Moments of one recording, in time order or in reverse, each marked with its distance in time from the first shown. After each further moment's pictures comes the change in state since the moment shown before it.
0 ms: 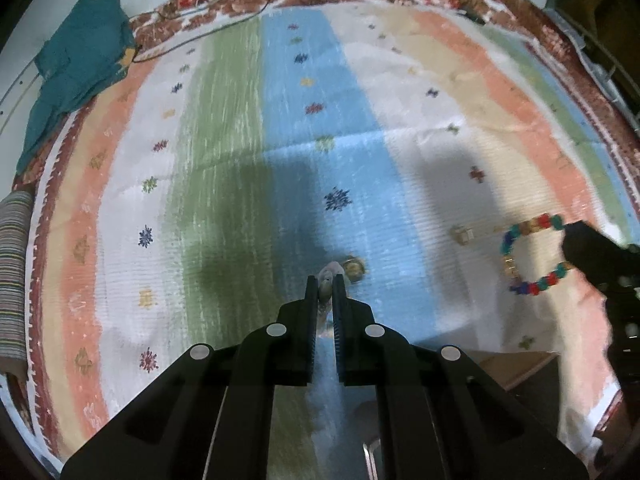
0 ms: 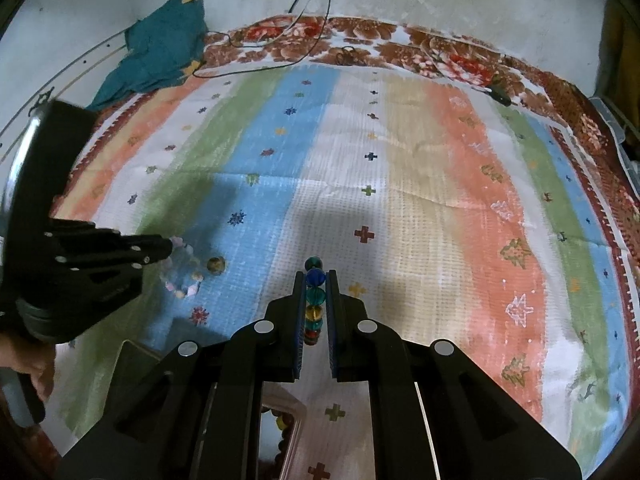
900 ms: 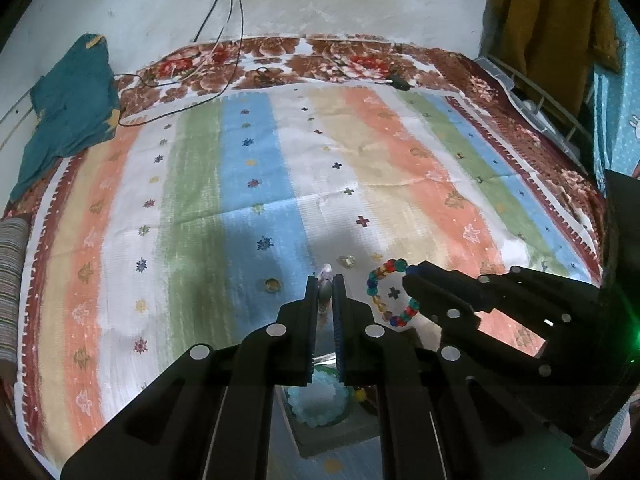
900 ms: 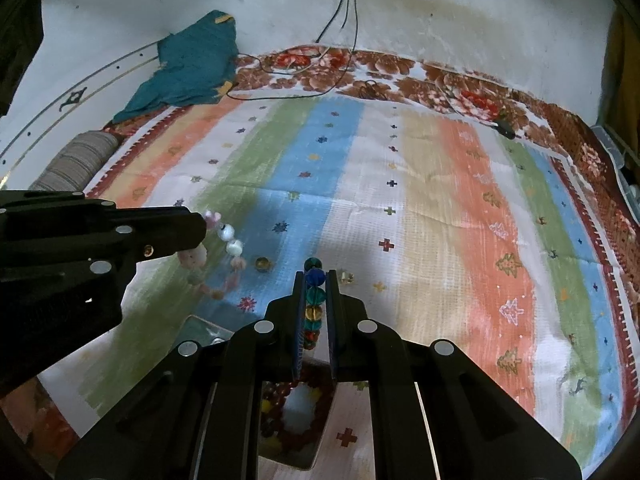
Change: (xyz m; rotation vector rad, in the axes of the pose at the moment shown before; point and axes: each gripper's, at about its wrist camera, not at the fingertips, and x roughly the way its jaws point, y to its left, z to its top) left arm -0.114 -0.037 -0.033 0.038 -0.232 -0.156; right arm -0.058 0.027 -0.018 -0.055 -0.097 0.036
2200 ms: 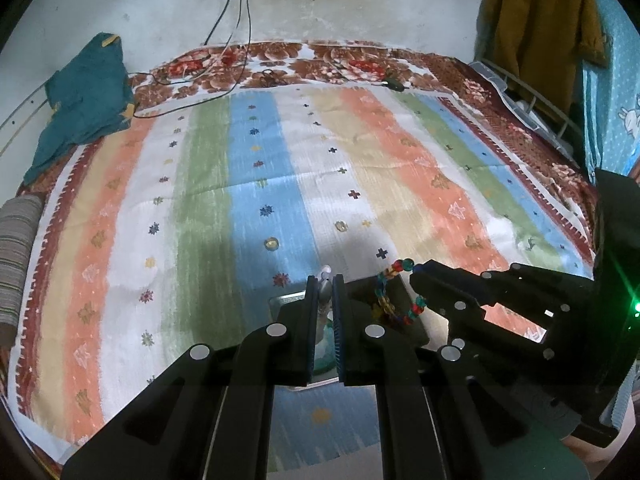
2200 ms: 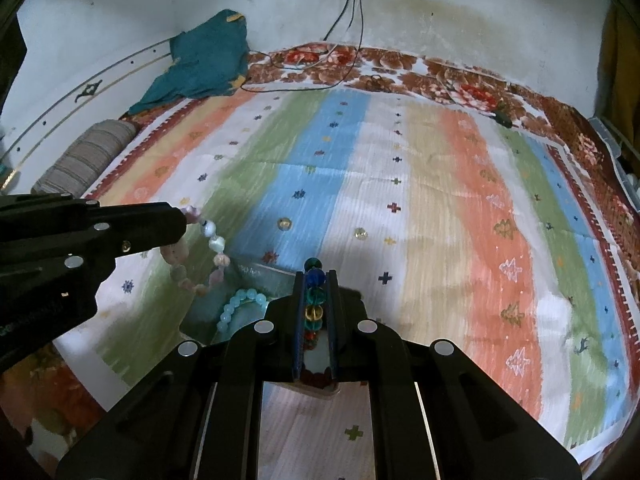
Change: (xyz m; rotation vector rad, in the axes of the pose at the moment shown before) left arm -0.039 -0.010 -0.058 -0.016 -0.029 0.011; right arm -0.037 0.015 -0.049 0.003 0.004 0.021
